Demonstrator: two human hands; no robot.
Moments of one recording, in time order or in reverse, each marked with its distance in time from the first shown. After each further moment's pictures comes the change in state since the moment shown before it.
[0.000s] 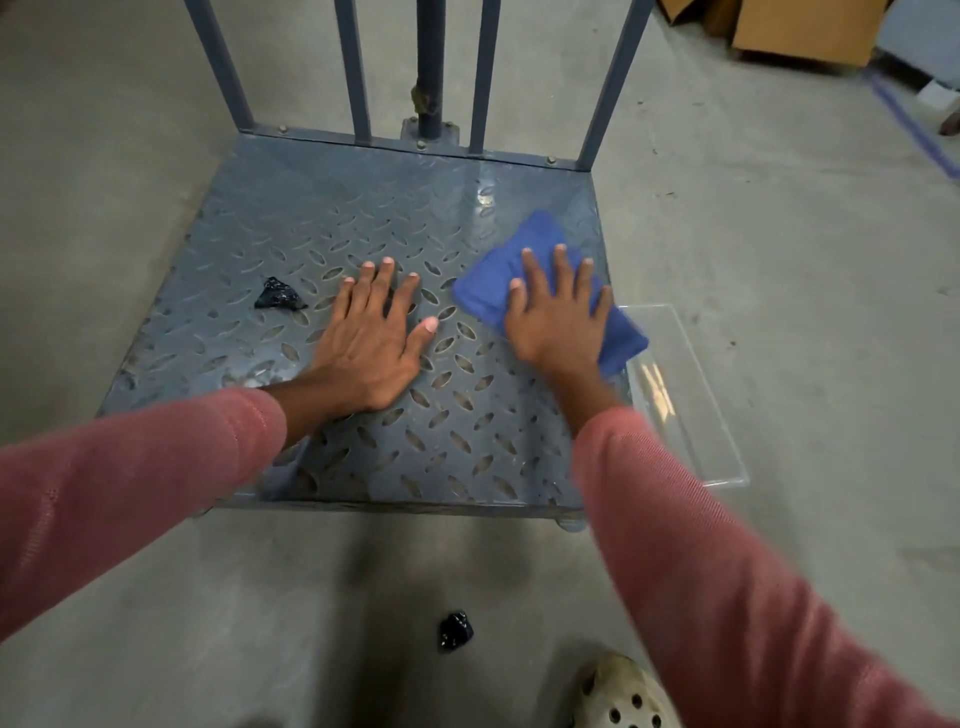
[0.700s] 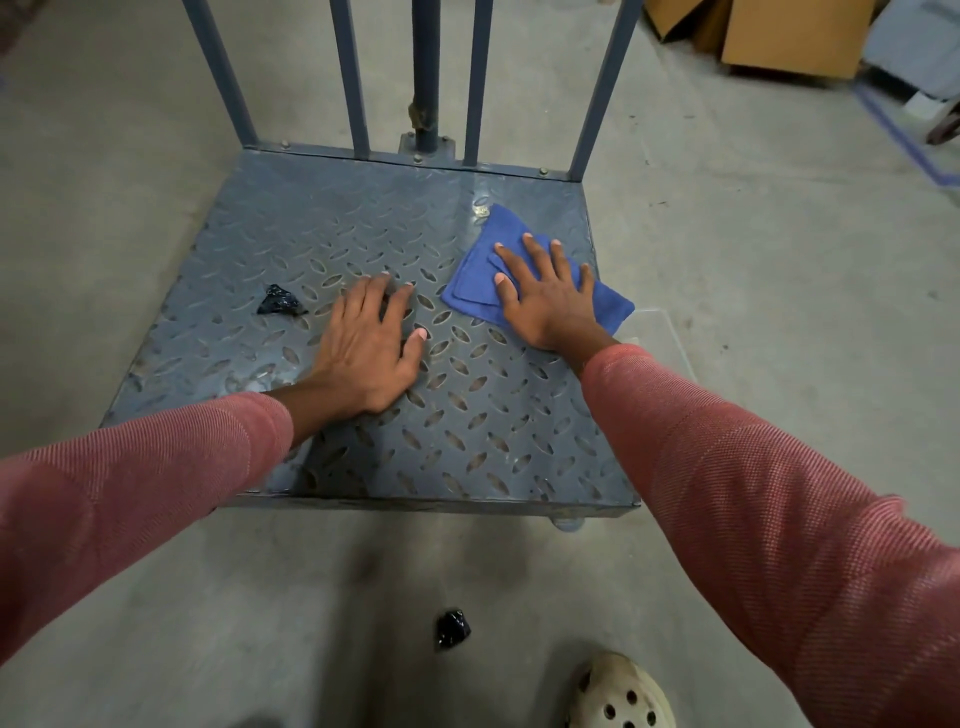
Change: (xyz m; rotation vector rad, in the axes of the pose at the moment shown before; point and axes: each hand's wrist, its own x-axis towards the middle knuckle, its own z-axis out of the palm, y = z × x) left_hand -0.006 0.001 -0.003 0.008 0.114 0.016; right_hand 0.039 0.014 -0.011 -0.082 -0.158 -0.253
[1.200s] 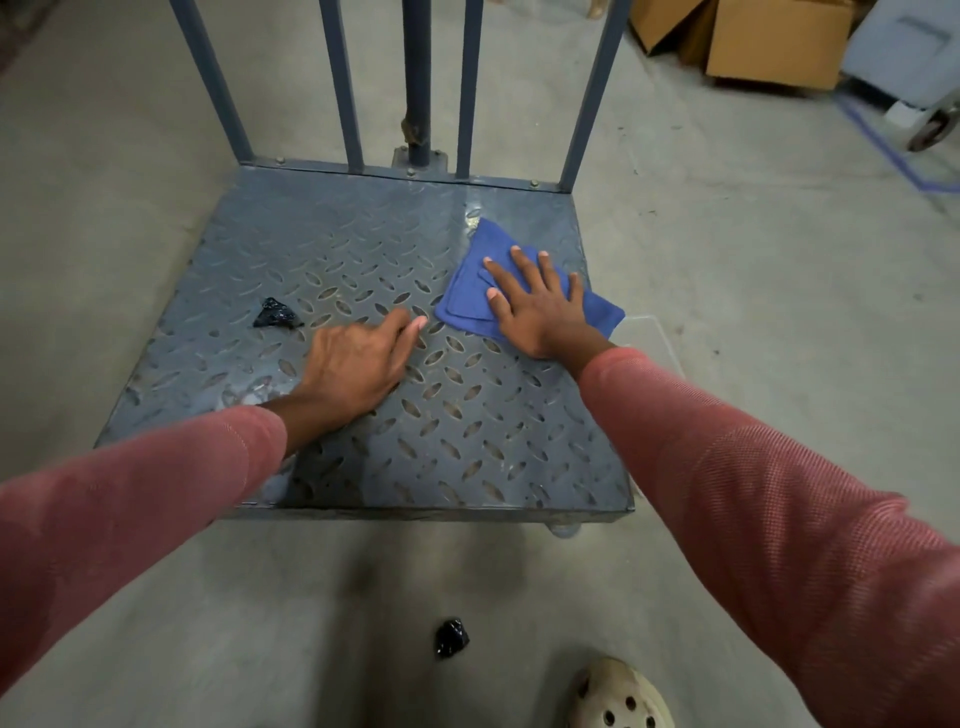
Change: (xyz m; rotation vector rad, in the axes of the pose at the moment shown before) left_hand -0.008 0.004 -0.013 -0.019 0.314 0.157; right_hand -0.003 0.001 -0.003 -0.010 -0.059 -0.040
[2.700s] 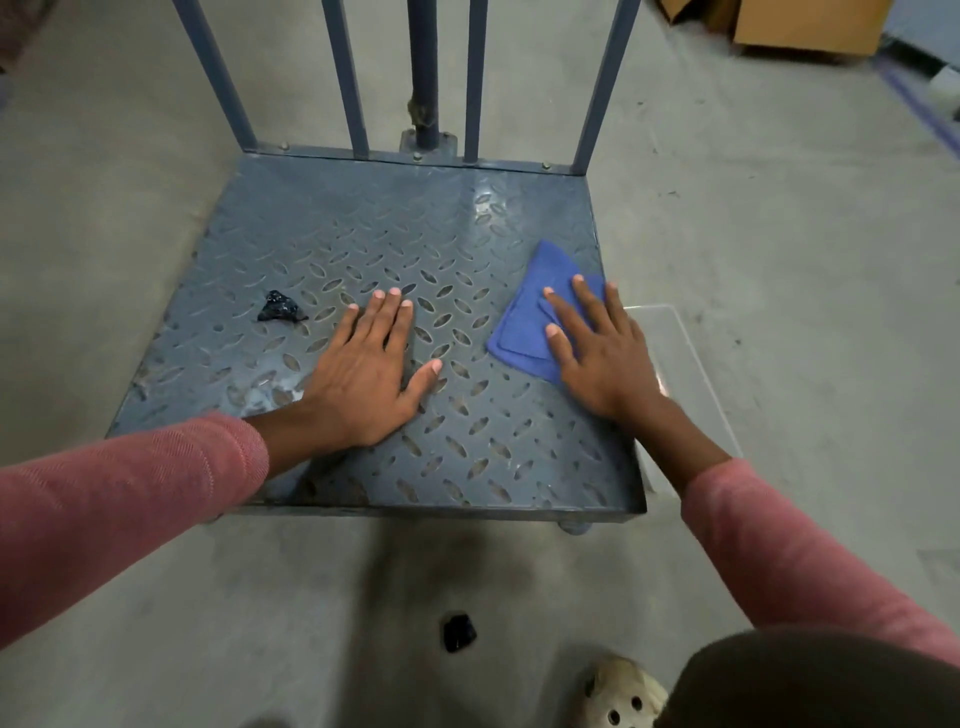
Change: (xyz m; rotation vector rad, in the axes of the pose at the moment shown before) left_hand -0.016 0.002 0.006 0.124 -0.437 -0.052; right_hand -0.074 0.040 0.016 0.043 0.202 0.059
